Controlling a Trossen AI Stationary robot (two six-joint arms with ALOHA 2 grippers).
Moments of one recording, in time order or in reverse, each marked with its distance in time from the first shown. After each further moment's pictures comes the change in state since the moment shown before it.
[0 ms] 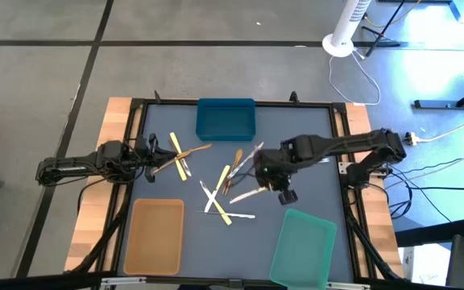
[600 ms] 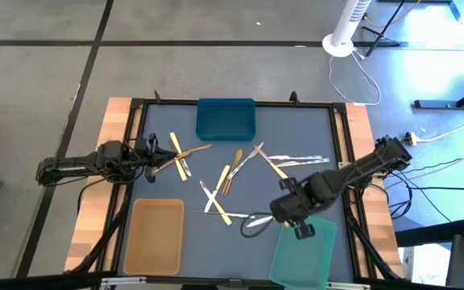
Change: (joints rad) left arm 0.000 0.000 0.000 0.000 0.000 0.021; right arm 0.333 0.000 0.000 -0.123 0.094 0.437
